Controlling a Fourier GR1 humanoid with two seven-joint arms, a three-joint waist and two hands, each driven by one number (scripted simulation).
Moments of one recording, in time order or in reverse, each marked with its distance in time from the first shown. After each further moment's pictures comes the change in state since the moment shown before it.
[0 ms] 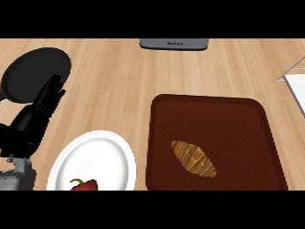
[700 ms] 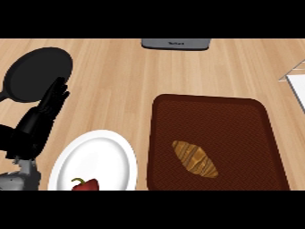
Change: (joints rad) left arm 0.012 -0.022 -0.018 0.003 -0.015 0.006 -0.017; right arm -0.132 0.009 0.078 -0.253 0.108 -0.002 0.070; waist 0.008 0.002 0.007
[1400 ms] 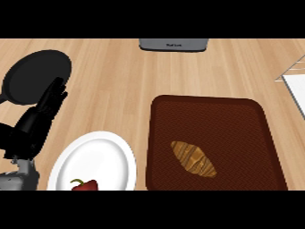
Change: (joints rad) left arm 0.000 0.006 0.010 0.006 0.001 -0.001 0.012; right arm -0.164 0.100 0.064 -0.493 0.139 -0.089 0.052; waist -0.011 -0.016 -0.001
